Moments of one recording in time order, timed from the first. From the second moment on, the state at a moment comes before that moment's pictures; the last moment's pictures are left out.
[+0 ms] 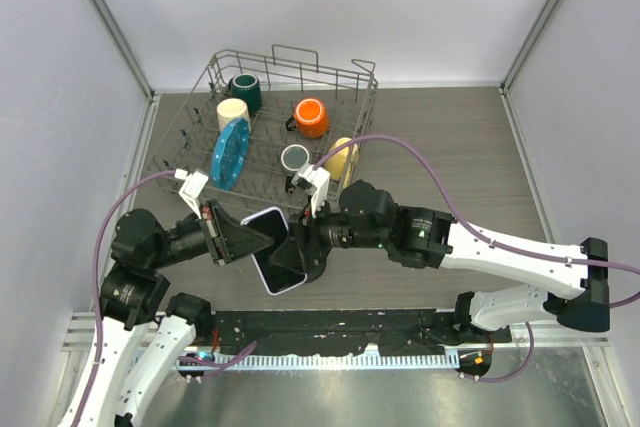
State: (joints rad) left arm -0.32 0.44 0.77 -0.39 0.86 -0.81; right arm 1.24 1.24 1.20 -0.29 -0.08 0.50
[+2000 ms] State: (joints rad) left arm -0.32 0.33 0.58 0.20 0.89 -1.24; right arm 1.21 1.16 1.01 0.38 -0.07 0.85
